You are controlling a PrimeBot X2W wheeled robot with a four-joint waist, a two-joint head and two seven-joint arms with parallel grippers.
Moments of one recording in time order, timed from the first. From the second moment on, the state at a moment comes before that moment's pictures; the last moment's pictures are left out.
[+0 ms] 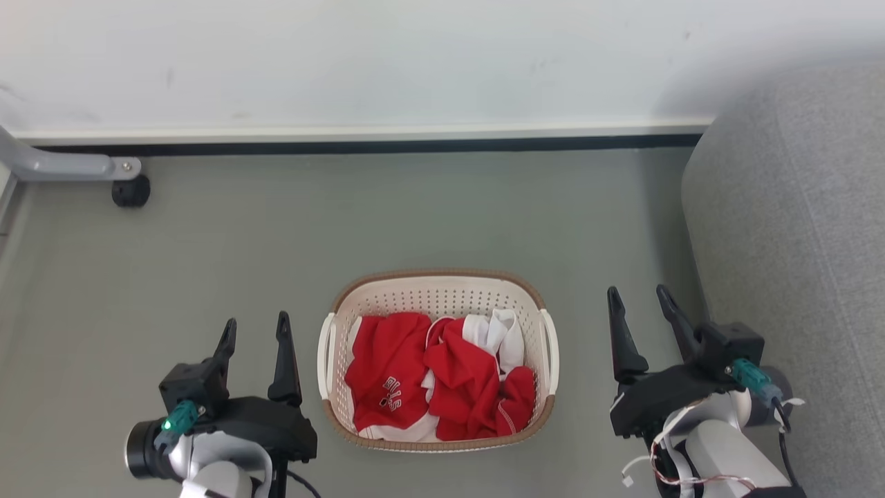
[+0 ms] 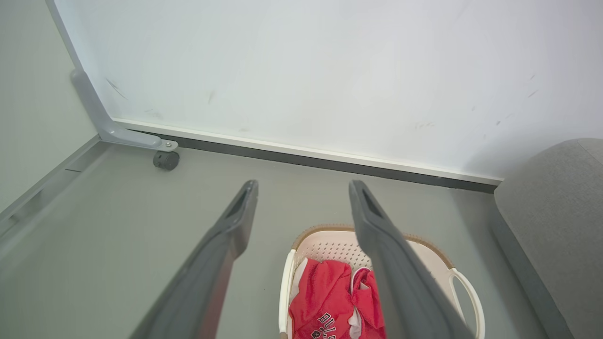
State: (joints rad) left arm -0.30 0.04 -0.15 0.52 -0.37 0.08 -0.25; right arm -0.41 -0.12 0.42 0.52 0.44 -0.12 -0.25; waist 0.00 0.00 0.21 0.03
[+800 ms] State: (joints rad) left arm -0.11 0.04 -0.13 0.41 -0.34 0.10 -0.25; right arm -0.21 -0.10 0.35 0.41 0.37 -0.12 -0.25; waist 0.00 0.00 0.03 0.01
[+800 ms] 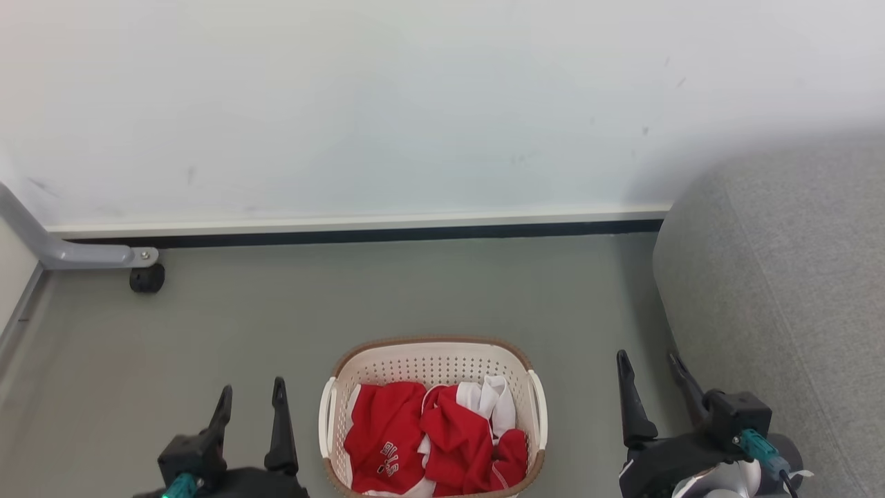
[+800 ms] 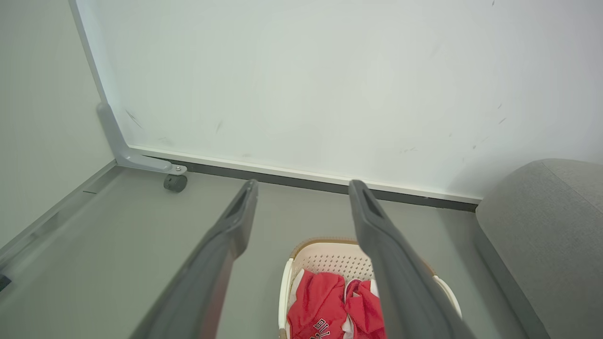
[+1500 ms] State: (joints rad) left arm -0.02 0.04 -0.11 0.30 -0.36 0.11 -0.25; right arm -0.17 -0.09 0.33 0.34 0.32 -0.12 -0.25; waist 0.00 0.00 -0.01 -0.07
